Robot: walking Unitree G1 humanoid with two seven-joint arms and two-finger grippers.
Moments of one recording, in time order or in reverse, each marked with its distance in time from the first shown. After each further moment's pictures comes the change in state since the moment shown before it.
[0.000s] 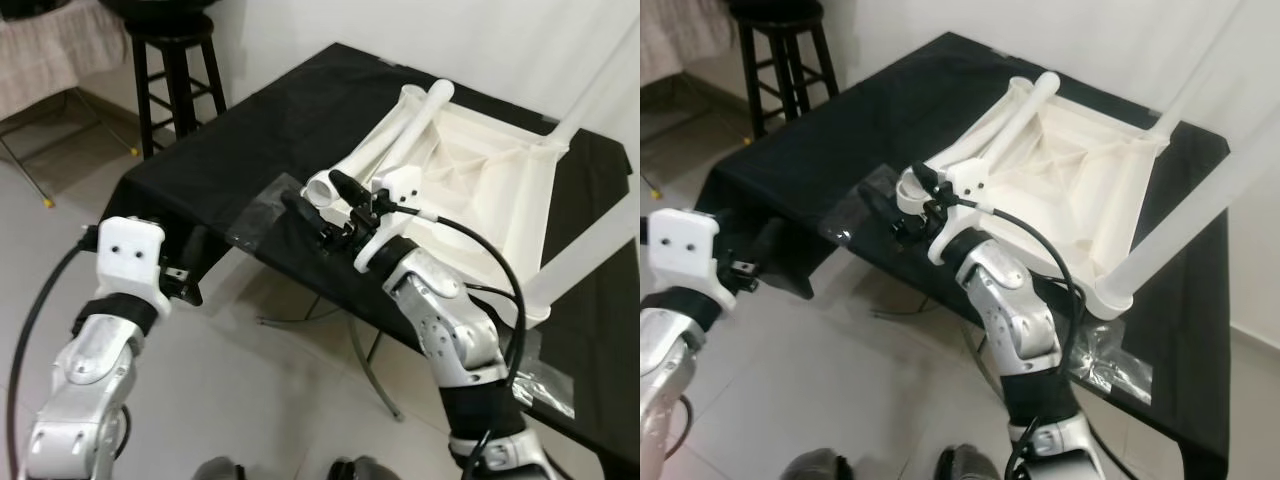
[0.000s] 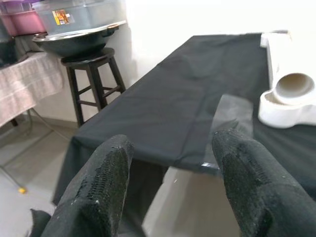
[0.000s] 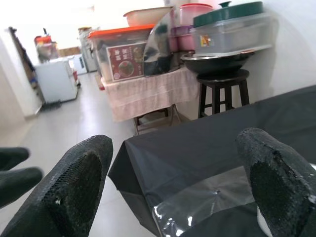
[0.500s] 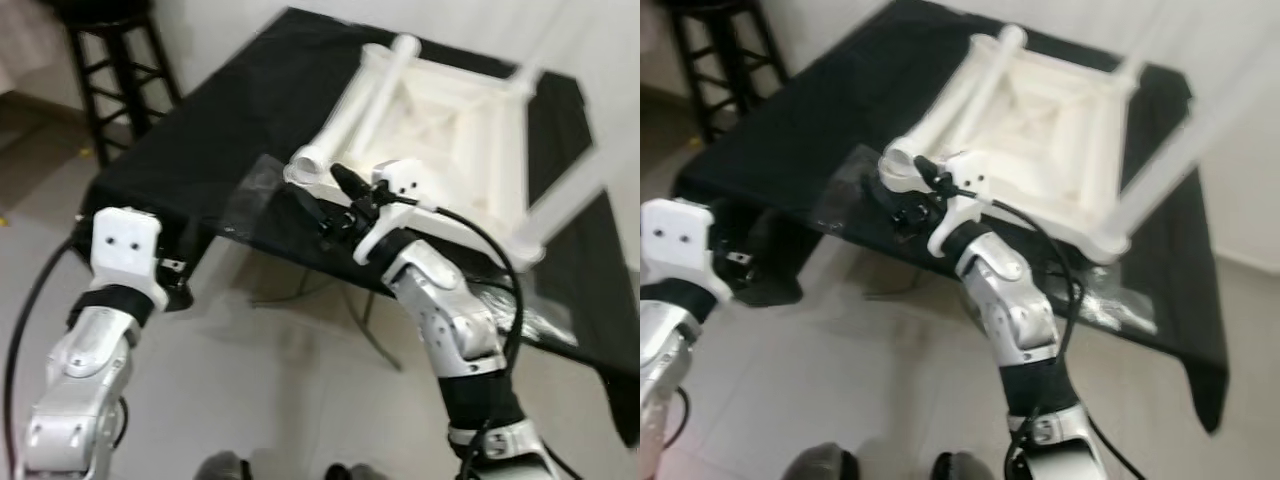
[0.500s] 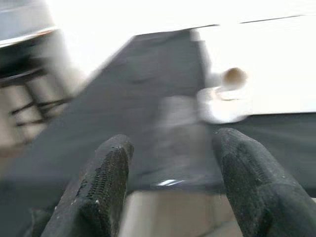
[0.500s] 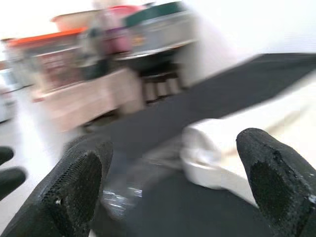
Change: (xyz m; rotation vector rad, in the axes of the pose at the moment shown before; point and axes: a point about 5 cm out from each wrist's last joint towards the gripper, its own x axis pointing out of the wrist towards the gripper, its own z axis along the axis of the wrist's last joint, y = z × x) left arm 0.001 -0.003 0.002 0.007 -0.013 -0.019; right arm 0.001 -0.006 -0.001 0.008 0.011 -0.030
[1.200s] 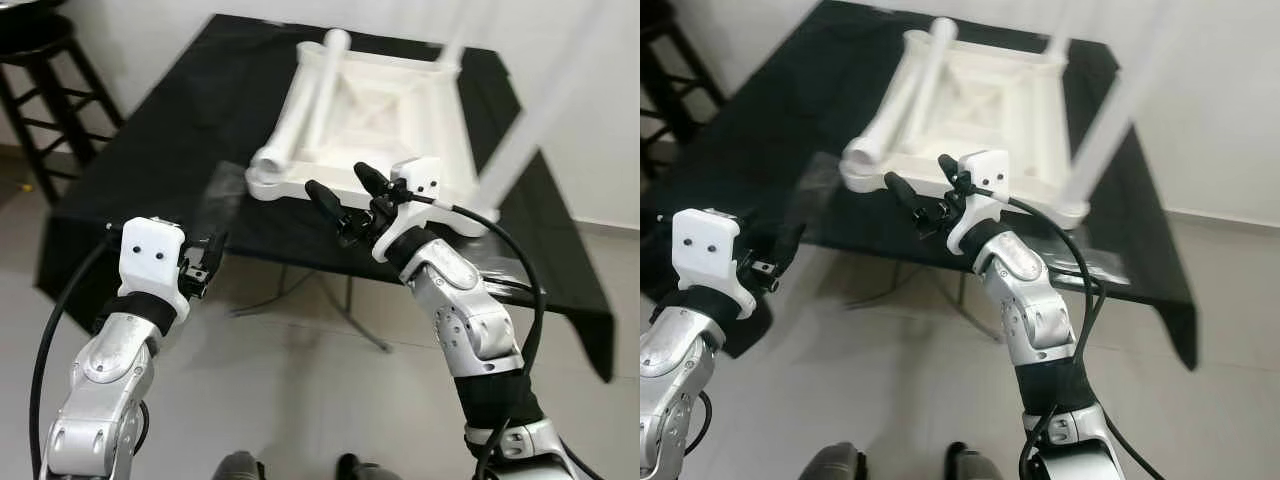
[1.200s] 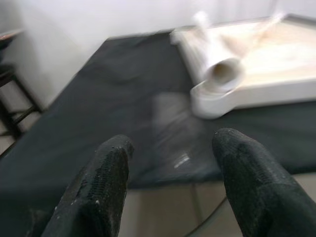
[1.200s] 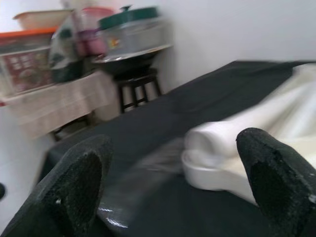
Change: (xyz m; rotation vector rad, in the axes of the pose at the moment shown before) left arm 0.000 -0.005 -0.002 0.012 0.012 -0.028; right arm 0.000 -0.001 -0.003 -0.021 -0.011 -0.032
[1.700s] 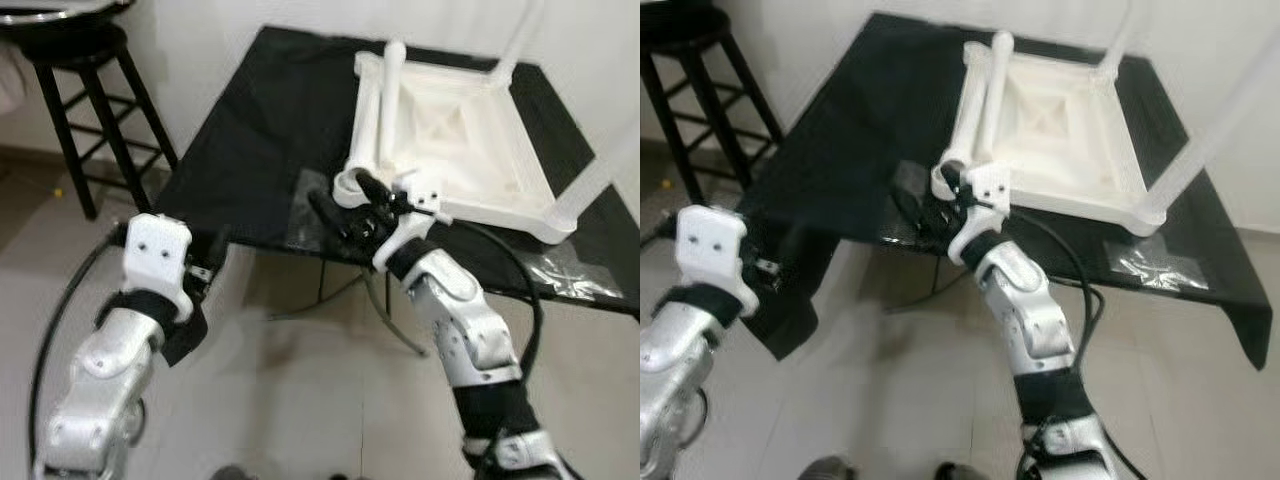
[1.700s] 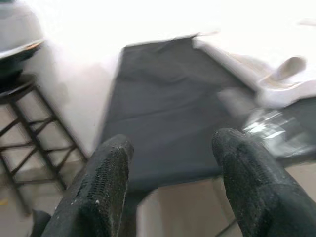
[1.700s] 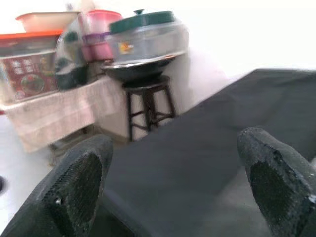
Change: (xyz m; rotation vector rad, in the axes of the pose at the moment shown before) left arm 0.004 0.003 0.007 0.020 -0.033 -0.004; right arm 0.004 0.003 0.003 -0.011 -0.029 0.019
